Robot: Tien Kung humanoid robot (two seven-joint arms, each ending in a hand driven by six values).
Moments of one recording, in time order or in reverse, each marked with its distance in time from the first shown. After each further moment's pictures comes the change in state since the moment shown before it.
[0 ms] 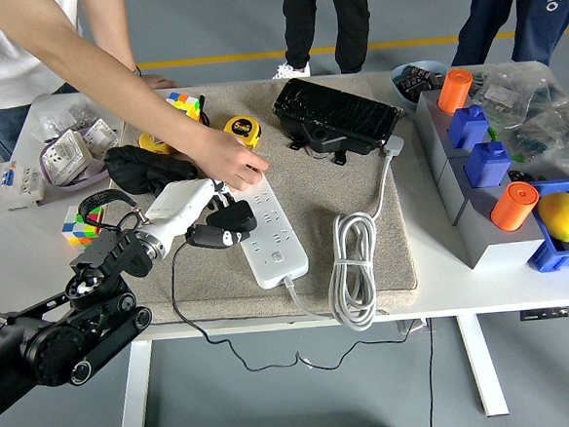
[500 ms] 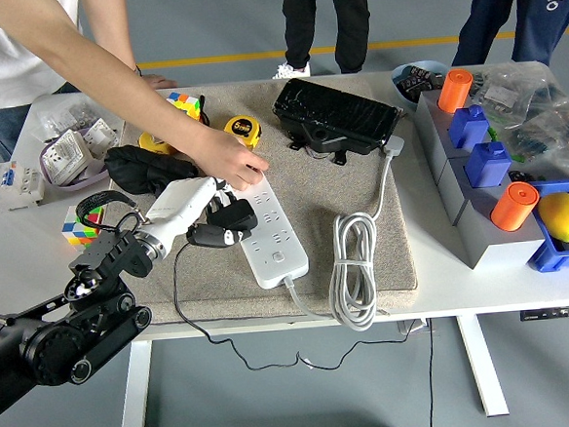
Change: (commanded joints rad) left arm -0.003 0.002 0.007 0.010 -0.040 0.036 -0.062; right arm 0.001 0.002 0.002 0.000 -0.003 0.000 0.000
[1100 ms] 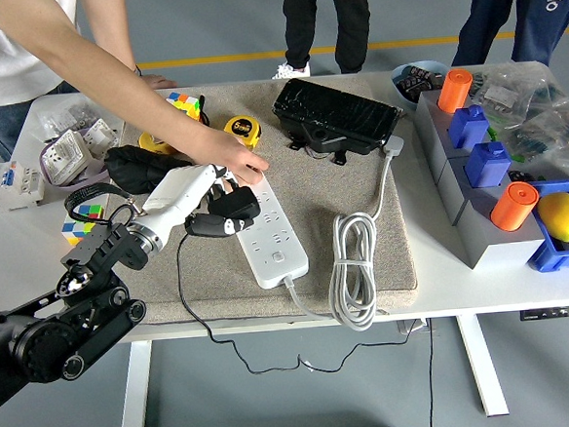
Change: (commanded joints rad) left arm 0.007 0.032 -0.047 -0.058 -0.008 0.012 -0.049; right arm 0.001 -0.003 -0.008 0.000 0.000 0.001 0.000
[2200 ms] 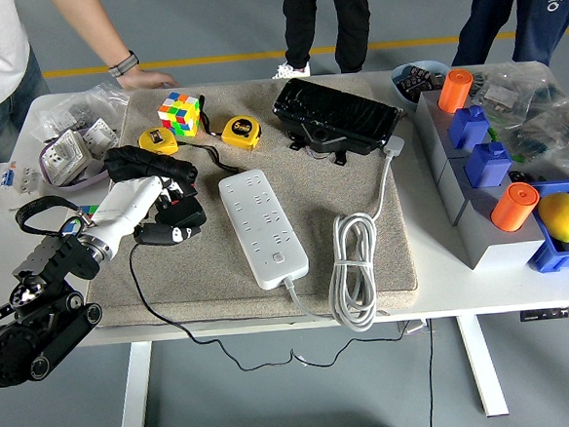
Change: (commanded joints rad) left arm 0.038 0.054 -0.049 0.162 -0.007 0.009 -0.082; right arm -0.004 0.002 0.004 0.000 -0.001 0.001 0.000
